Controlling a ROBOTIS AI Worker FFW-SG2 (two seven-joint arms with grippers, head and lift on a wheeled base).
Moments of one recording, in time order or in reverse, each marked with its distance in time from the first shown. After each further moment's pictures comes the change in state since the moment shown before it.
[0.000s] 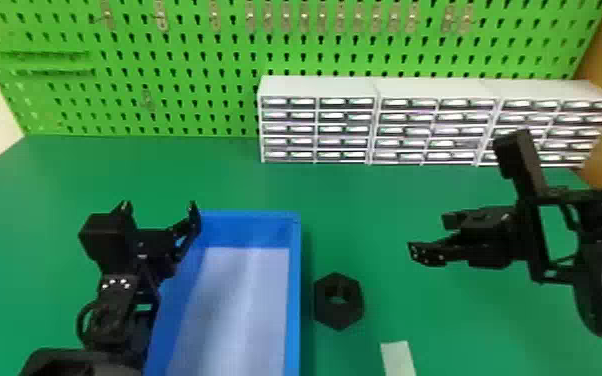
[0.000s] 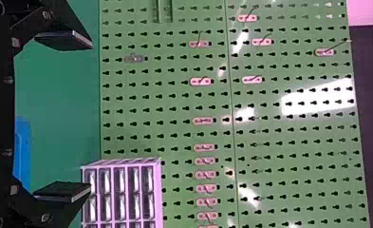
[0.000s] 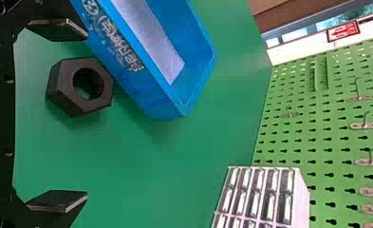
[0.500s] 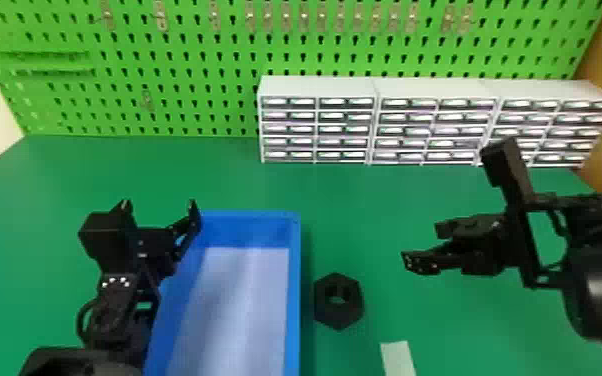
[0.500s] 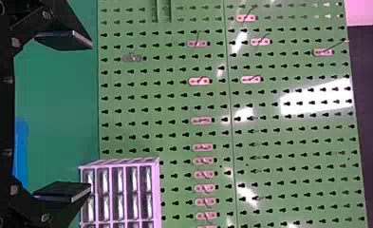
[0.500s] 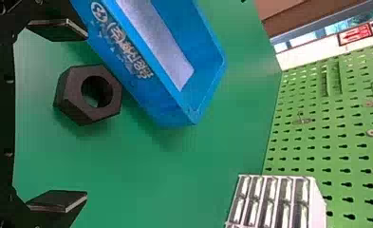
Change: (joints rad) left arm -0.005 0.000 0.001 0.000 0.000 -0.001 0.000; right arm 0.000 -0.006 0.034 0.016 0.014 0.011 0.018
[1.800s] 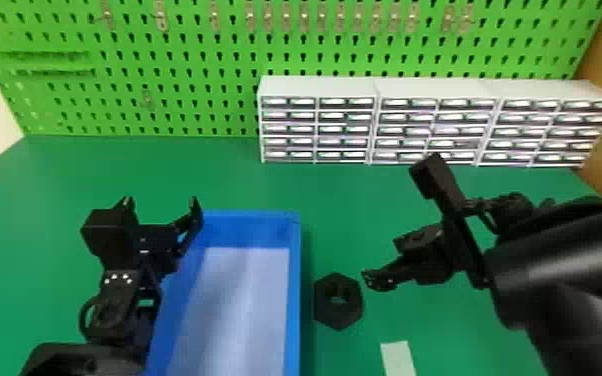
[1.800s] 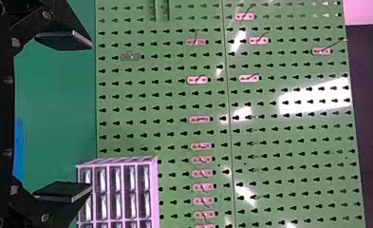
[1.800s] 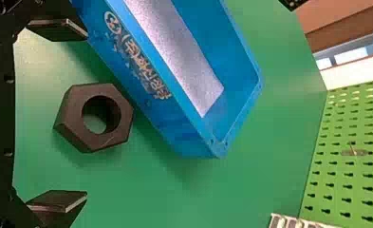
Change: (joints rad) left arm -0.011 -0.002 -0.006 0.006 -0.002 -0.001 0.000; right arm -0.085 0.037 0.190 0.143 0.130 0.005 0.046
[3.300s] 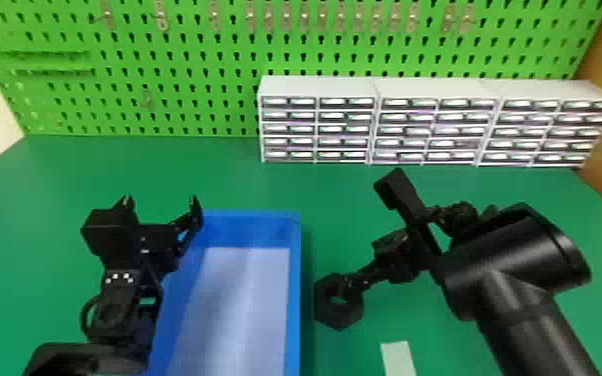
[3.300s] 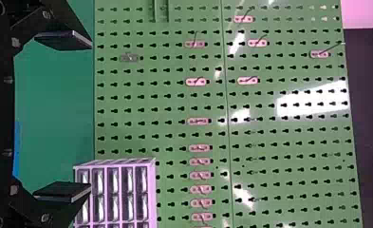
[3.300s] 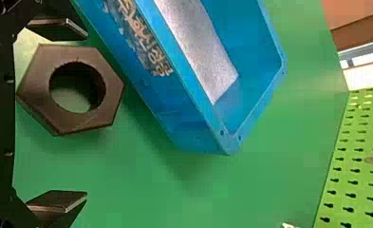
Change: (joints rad) left arm -0.004 -0.014 0.005 0.009 -0.006 -0.012 0.000; right arm -0.064 0.102 -0.009 0.314 0.032 -0.256 -0.090
